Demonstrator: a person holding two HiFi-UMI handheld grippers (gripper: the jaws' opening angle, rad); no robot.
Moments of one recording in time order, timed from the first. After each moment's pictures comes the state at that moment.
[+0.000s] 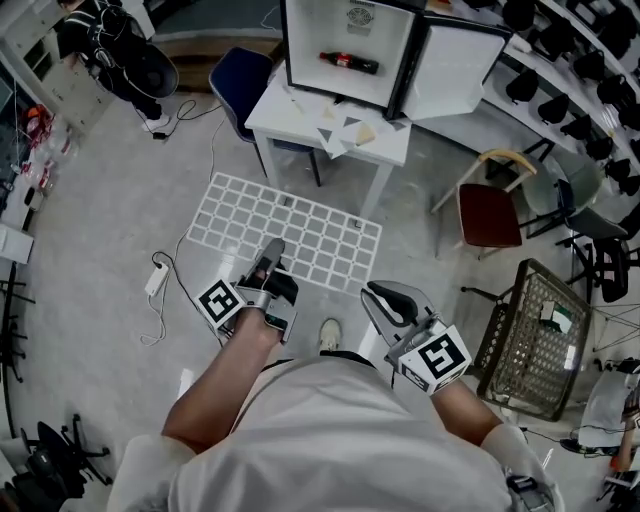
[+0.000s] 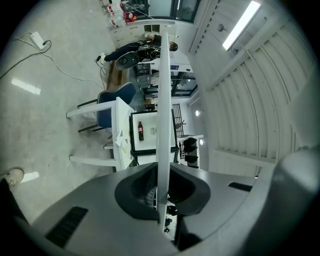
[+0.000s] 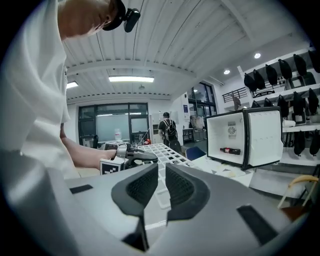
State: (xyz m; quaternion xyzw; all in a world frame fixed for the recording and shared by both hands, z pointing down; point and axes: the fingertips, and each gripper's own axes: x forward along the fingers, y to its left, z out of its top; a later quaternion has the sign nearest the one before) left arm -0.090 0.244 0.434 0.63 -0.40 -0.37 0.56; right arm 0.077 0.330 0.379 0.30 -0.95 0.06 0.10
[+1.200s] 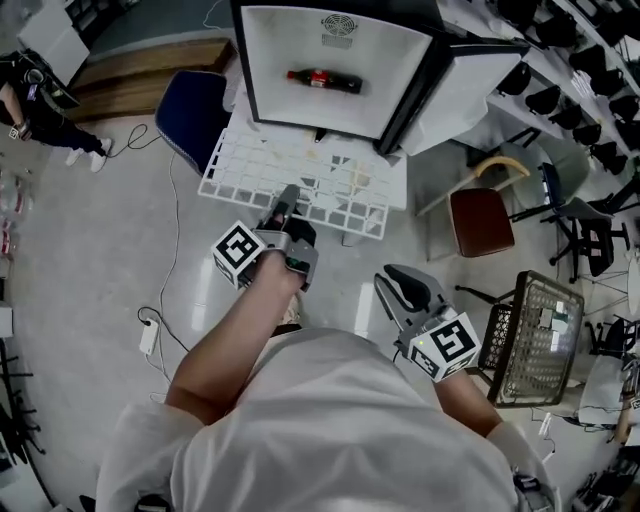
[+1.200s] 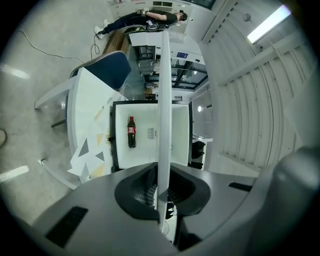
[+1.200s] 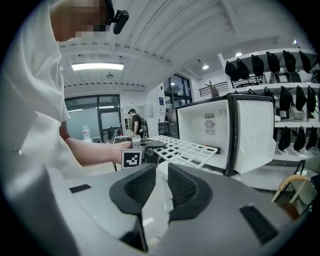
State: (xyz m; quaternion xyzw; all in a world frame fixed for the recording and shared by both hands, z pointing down) left arm -0.098 -0.116 0.432 0.63 -0.34 -0.36 0.59; right arm 0.045 0.059 0.390 0.42 -0.89 0.11 0.12
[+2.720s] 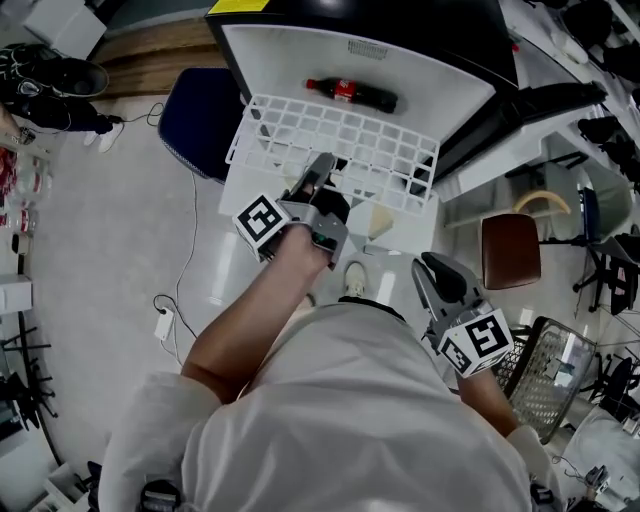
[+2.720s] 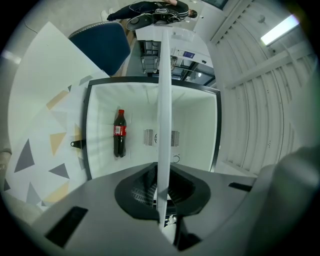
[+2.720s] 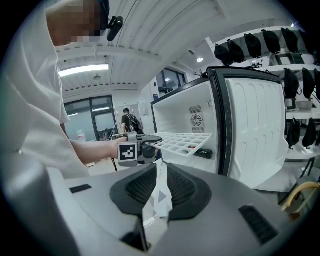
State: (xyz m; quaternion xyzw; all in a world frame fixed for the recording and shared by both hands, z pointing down) left arm -0.044 -0.308 0.432 0.61 -0.32 -0.38 0.61; right arm 0.112 -0.132 0.407 0.42 -0.89 0.15 0.13
